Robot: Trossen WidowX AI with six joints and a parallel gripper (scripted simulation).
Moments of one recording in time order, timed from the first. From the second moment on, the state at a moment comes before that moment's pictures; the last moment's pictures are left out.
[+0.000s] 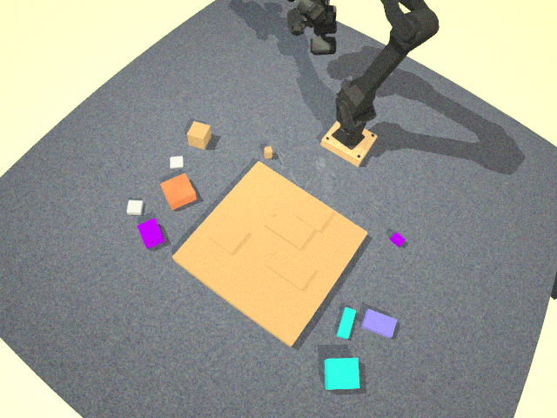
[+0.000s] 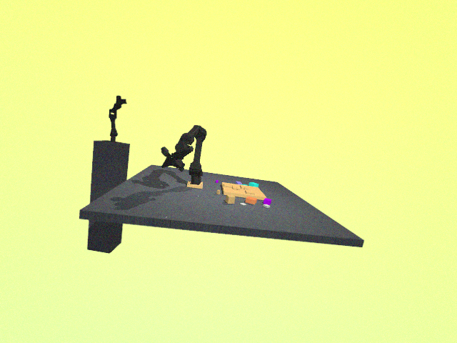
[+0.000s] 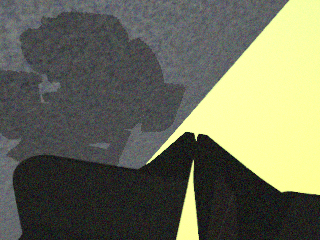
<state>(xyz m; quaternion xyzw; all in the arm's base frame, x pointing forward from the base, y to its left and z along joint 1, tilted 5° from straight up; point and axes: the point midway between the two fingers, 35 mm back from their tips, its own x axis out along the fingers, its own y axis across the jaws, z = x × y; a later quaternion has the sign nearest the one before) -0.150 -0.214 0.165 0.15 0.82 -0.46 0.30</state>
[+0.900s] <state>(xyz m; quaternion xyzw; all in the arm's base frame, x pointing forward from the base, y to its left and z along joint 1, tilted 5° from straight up) -0.043 -0.277 0.146 0.07 0.80 -0.41 0.44</state>
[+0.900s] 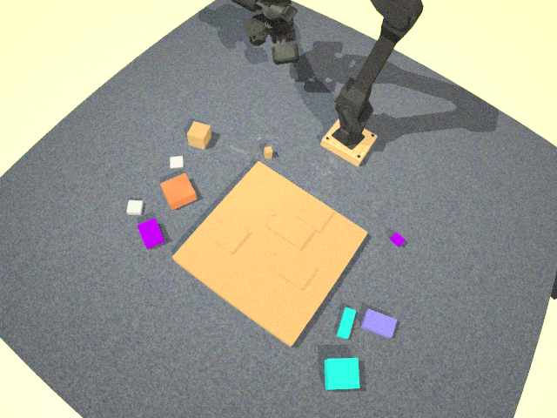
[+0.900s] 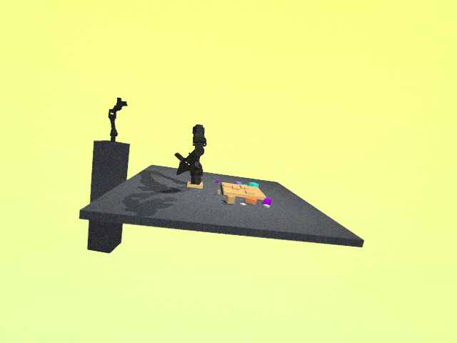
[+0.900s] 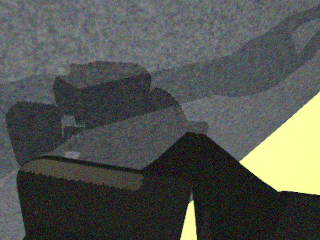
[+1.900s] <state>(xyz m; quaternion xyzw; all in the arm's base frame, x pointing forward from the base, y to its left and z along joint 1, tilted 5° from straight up) 0.090 -0.289 0.133 -0.02 0.77 -0.32 0.56</state>
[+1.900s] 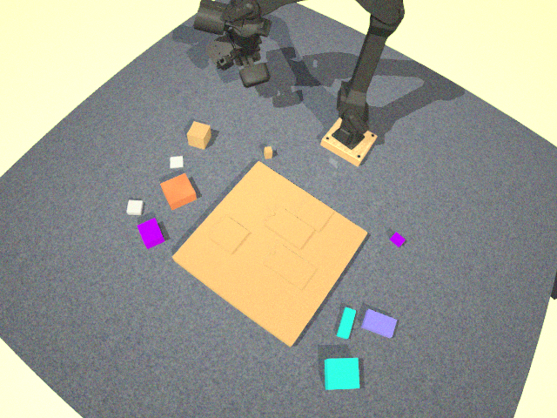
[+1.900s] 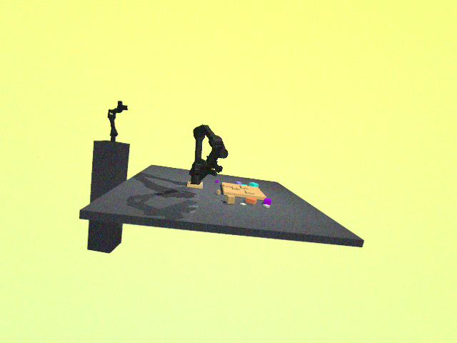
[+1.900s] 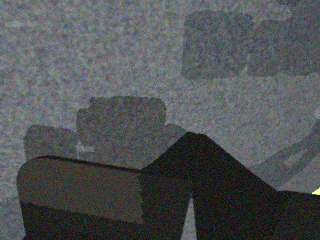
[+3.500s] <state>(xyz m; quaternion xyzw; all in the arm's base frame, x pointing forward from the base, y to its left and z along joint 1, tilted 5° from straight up) 0.290 -0.167 0.098 -0.06 0.72 -0.11 0.68</state>
